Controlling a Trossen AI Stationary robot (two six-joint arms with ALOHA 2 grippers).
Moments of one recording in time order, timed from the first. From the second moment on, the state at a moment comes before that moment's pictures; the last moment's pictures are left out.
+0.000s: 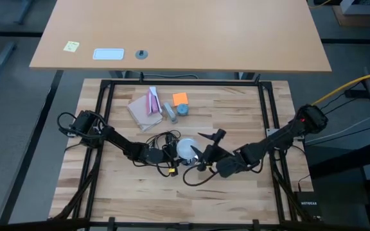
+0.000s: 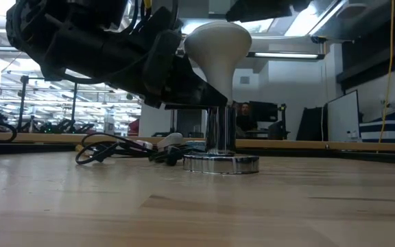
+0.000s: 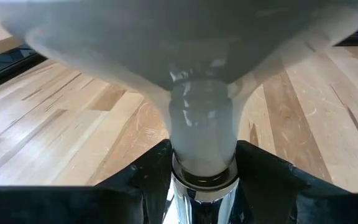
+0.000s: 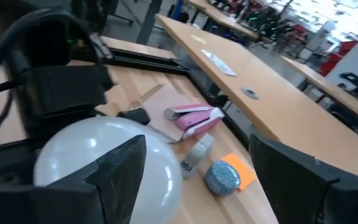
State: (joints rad) left arm -0.31 1.90 0.73 0.87 -0.53 -0.10; right arm 0.49 1.58 0.99 0.11 1.05 0.02
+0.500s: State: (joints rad) left arm -0.31 1.90 0.73 0.87 -0.53 -0.10; right arm 0.48 1.62 0.99 0.12 0.96 0.05
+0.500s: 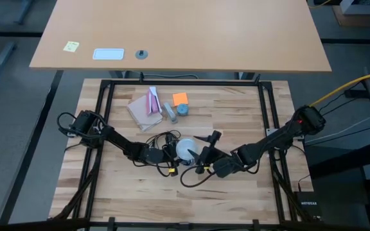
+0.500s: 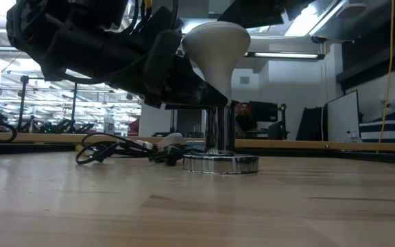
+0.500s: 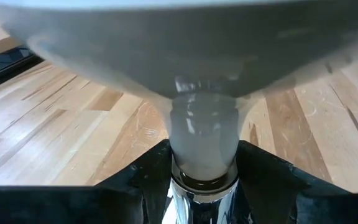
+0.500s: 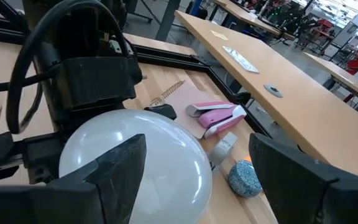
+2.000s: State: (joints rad) left arm -0.33 1.90 0.73 0.89 -0.54 -0.13; right arm 0.48 1.62 0.99 0.12 0.95 0.05
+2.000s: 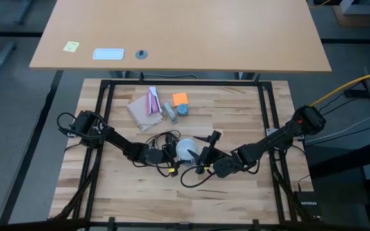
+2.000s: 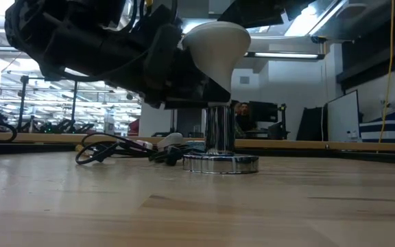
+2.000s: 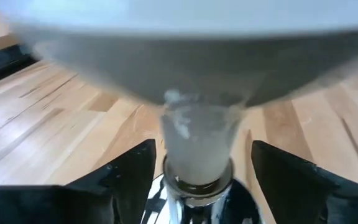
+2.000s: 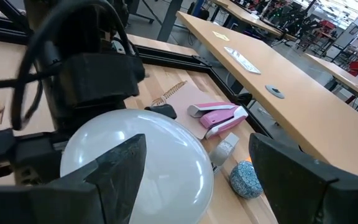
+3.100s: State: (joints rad) left arm -0.34 1.90 0.73 1.00 -0.54 -0.12; right arm 0.49 1.59 0.99 0.08 0.94 0.02
